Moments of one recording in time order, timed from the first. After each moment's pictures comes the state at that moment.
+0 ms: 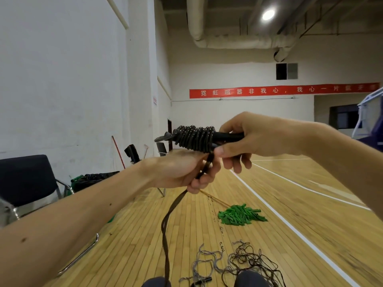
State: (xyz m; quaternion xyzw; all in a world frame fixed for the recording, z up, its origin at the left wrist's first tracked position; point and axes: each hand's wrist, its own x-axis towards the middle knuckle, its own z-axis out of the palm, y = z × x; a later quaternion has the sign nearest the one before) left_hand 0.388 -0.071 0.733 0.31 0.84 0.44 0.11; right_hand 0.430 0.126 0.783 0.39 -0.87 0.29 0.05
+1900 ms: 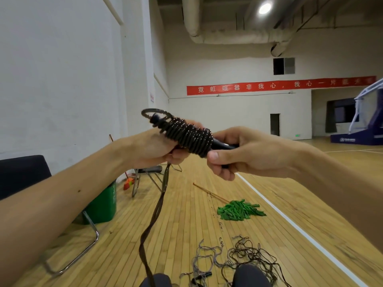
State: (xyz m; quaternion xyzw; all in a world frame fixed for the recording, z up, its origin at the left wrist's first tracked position) left_hand 0.326 -0.129 0.753 0.37 0.87 0.32 0.01; right_hand 0.428 0.125 0.744 0.46 -0.73 0.50 -0.10
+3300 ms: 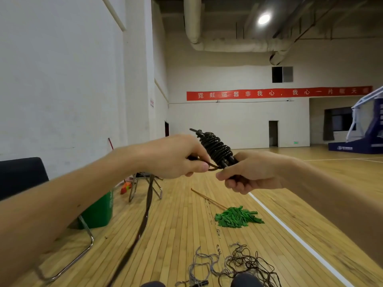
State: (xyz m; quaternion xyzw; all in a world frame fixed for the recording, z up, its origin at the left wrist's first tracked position) left_hand 0.423 -0.072 0.767 0.33 0.93 0.08 -0.13; right_hand 0.400 0.131 0.737 0.19 -0.85 0.48 -0.10
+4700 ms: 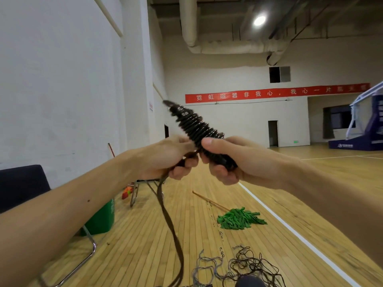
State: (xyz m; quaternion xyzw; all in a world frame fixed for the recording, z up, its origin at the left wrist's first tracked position) left_hand 0.383 -0.085 0.761 0.27 0.84 0.46 0.00; right_hand 0.431 0.121 0.745 0.42 -0.73 0.54 -0.06
